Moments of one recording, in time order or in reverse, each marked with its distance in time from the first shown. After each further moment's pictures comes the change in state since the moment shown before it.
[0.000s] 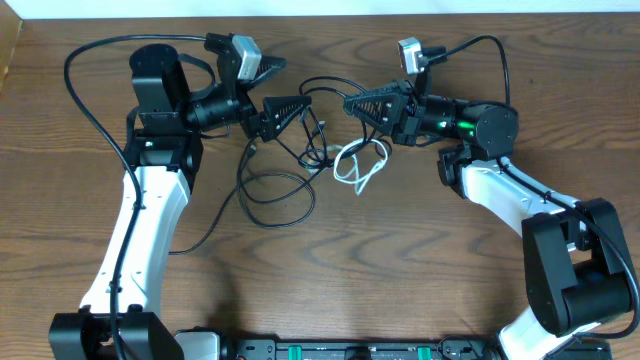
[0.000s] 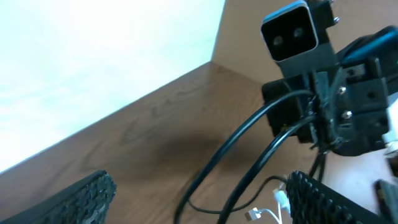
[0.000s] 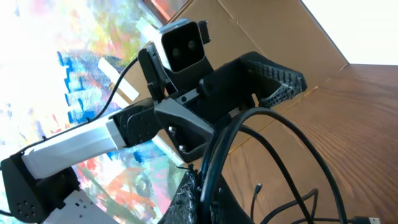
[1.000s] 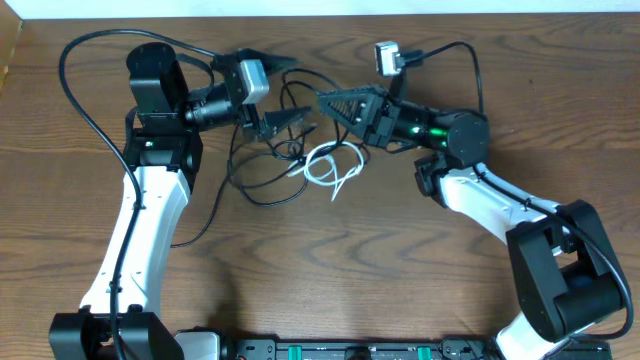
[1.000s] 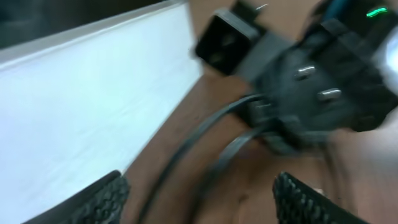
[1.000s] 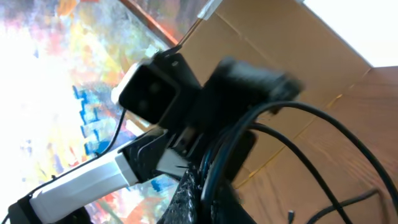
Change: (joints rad) left arm 0.000 0.000 0.000 0.075 0.096 0.354; right arm 0.133 0.000 0.000 -0.016 0.204 0.059
